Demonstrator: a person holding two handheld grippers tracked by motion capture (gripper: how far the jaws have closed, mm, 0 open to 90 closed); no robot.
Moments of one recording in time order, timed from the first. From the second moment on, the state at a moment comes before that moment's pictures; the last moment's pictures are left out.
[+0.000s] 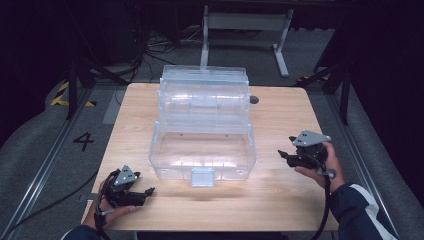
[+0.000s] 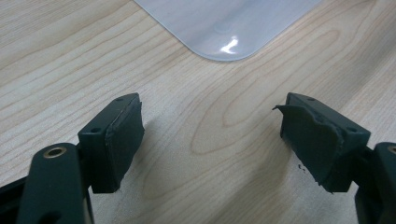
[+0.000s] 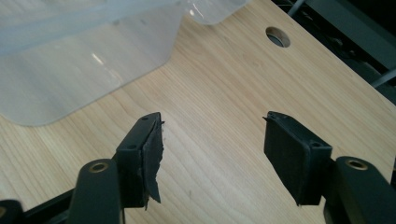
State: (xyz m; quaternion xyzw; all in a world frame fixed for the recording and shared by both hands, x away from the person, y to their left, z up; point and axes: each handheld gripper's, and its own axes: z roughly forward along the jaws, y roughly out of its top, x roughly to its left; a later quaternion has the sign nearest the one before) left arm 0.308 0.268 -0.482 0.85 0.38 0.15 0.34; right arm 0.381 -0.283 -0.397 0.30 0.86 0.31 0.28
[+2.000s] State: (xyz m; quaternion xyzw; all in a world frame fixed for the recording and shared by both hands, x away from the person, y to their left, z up) left arm 0.312 0.267 -0.481 0.84 0.40 0.15 0.33; right arm 0.311 -0.368 -0.487 0.45 0.80 0.36 0.20
